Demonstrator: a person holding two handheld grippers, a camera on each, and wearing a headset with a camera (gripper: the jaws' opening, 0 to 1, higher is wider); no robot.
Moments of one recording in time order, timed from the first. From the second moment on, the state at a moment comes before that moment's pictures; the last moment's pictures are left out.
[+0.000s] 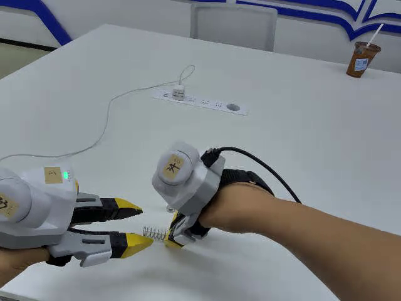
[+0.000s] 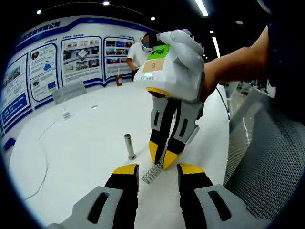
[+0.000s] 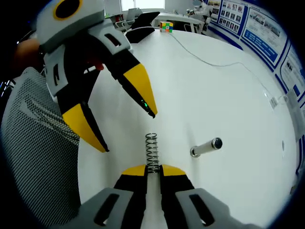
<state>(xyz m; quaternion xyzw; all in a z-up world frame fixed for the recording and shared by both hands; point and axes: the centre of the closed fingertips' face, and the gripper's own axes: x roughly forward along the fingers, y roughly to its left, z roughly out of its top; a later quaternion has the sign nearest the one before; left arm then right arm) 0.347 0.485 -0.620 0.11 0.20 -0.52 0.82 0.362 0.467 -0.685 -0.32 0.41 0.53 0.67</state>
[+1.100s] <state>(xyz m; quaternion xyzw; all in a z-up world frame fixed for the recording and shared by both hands) 0.331 0.452 -0.623 0.14 0.19 -0.58 0.78 0.327 0.446 -0.627 -0.37 0.37 0.56 0.63</state>
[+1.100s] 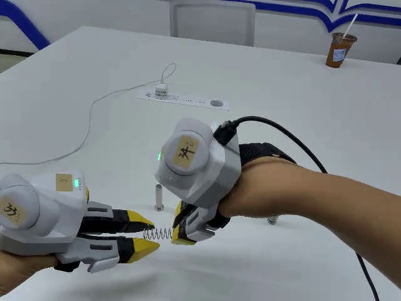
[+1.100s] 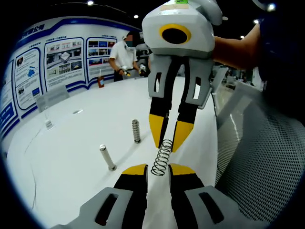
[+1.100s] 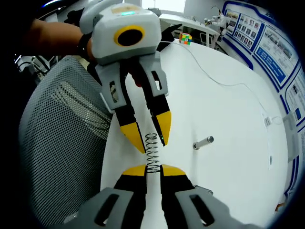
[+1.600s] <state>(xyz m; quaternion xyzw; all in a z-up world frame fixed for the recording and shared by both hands) 0.326 0.448 -0.624 0.14 0.19 -0.59 0.77 0.323 0.450 -0.610 -0.37 0.36 0.57 0.64</state>
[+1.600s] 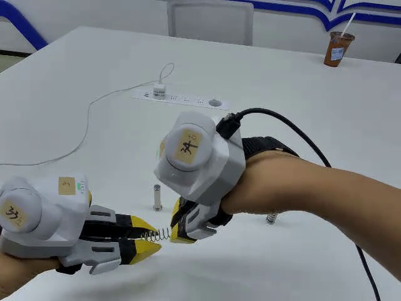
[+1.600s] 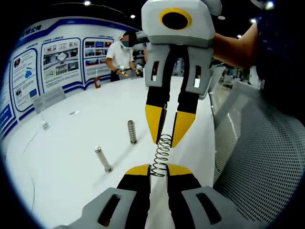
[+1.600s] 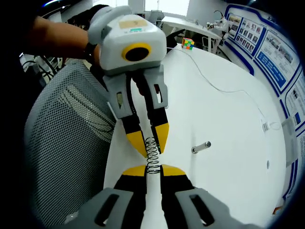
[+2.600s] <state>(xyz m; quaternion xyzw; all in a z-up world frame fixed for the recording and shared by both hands) 0.320 0.438 -0.621 0.14 0.18 -0.61 0.76 0.318 0.472 -0.587 -0.35 0.32 0.59 0.65</state>
